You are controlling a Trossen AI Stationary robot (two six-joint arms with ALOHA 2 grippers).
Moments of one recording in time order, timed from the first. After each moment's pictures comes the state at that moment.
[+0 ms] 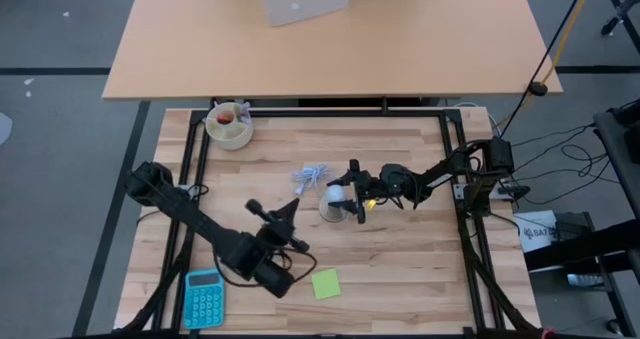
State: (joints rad) left arm -0.57 1.75 1.35 -0.81 -1.48 -0.74; right arm -0.10 1.79 0.44 1.18 -0.17 0.09
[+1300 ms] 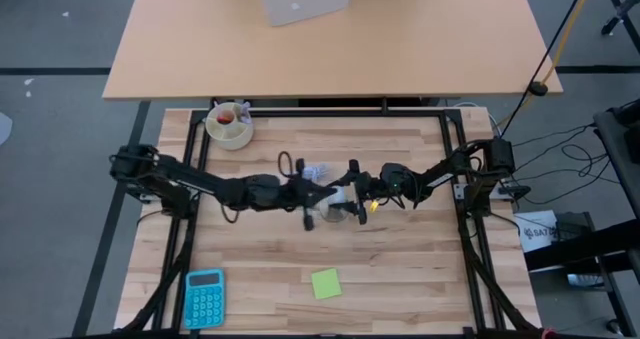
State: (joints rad) left arm -0.13 1.54 0.80 0.67 -0.25 0.08; right arm -0.11 1.79 0.44 1.18 -0.21 0.05
